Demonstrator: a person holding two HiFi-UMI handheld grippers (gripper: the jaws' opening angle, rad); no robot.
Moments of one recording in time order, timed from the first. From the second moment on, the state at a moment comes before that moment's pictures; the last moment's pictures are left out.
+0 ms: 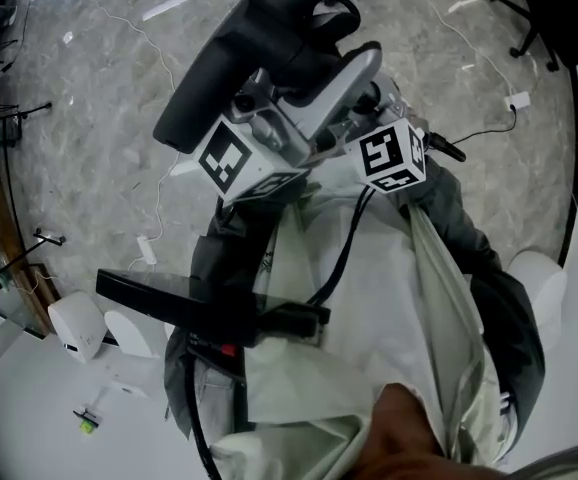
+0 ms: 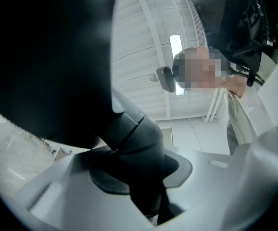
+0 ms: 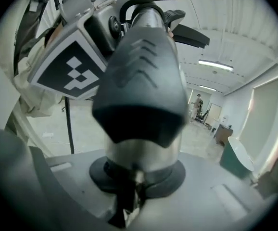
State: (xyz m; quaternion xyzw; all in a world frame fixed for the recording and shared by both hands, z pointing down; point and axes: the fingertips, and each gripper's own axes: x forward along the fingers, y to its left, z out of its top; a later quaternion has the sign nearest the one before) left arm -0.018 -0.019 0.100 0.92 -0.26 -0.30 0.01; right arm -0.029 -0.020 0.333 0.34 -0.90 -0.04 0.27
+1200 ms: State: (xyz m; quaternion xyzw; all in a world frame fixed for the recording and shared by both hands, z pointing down) left arm -0.101 -0.019 0.106 0.89 -0.26 -0.37 0.05; right arm -0.029 0.007 0.339 0.30 -0.92 -0.03 0.26
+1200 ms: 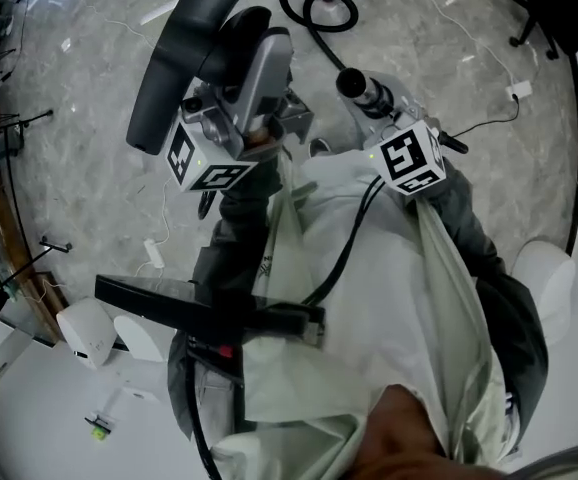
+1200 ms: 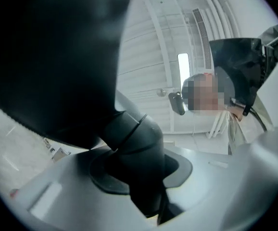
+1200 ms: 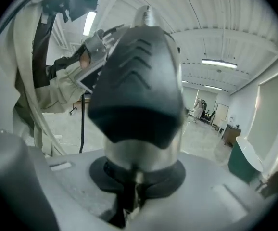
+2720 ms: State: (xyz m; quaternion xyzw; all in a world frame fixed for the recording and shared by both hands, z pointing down) left arm -0.111 0.005 0.267 0.89 -0.38 -0.19 0.16; right arm 0.036 0.010 0.348 0.38 -0.90 -0.03 0.23
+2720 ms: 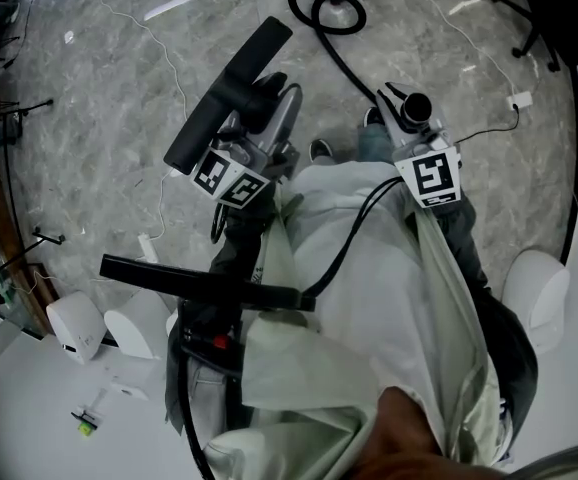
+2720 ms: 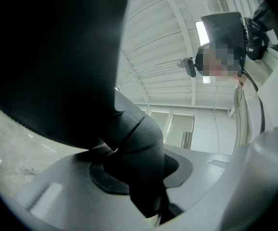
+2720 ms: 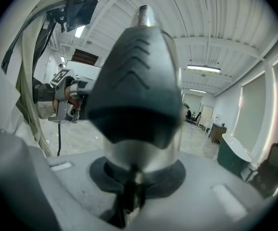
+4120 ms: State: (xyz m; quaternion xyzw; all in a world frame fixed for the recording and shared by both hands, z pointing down) left arm -0.103 0.006 0.272 0.89 -0.37 -0.20 0.18; right arm 0.031 0.014 0.353 0.38 -0.90 -0.02 0.23
